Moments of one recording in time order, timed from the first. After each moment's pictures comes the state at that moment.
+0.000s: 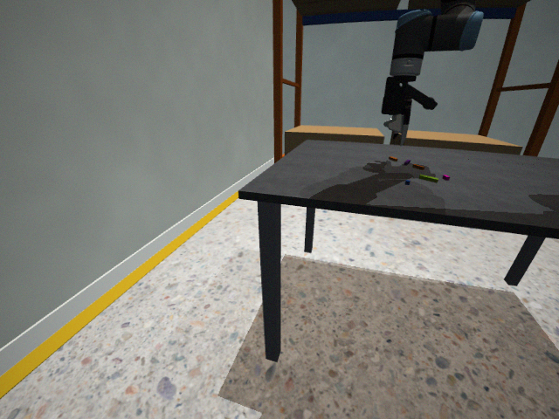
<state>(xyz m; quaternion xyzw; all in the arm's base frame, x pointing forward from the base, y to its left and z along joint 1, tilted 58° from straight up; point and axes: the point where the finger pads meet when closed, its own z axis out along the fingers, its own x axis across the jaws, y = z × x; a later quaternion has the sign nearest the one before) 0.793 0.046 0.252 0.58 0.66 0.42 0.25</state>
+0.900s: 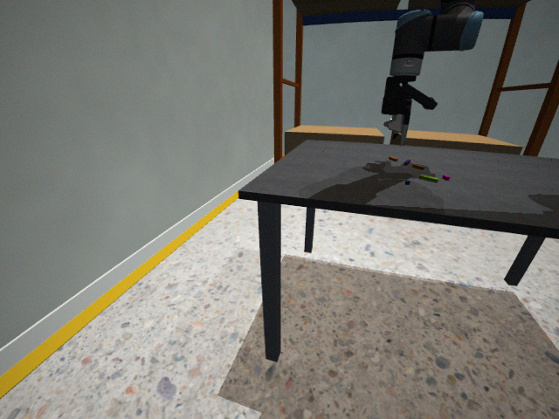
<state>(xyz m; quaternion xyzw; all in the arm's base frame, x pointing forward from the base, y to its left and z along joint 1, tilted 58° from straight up) 0.793 0.046 0.252 0.58 0.66 0.42 0.25</state>
